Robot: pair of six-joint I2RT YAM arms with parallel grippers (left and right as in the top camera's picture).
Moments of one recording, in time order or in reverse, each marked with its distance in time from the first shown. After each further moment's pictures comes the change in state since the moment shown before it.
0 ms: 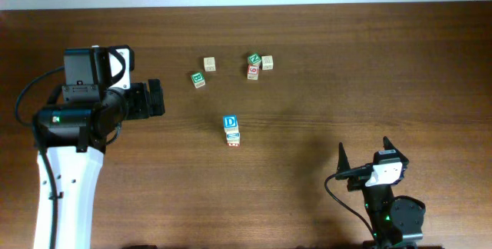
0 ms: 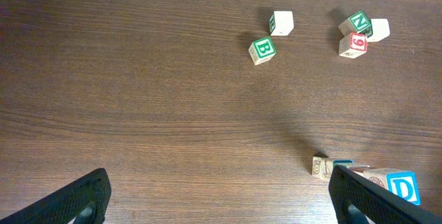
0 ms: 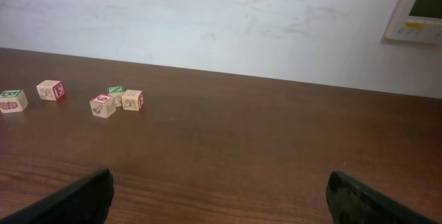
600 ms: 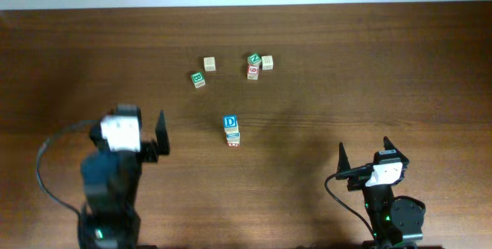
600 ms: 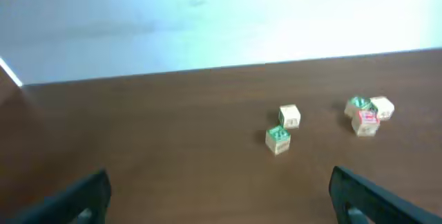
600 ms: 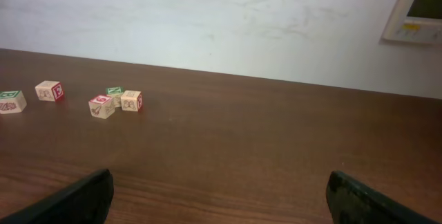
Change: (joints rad) left arm 0.001 -0.723 -0.985 0.978 -0.036 0.161; right arm 0.000 -0.003 0.000 0.000 0.004 0.000
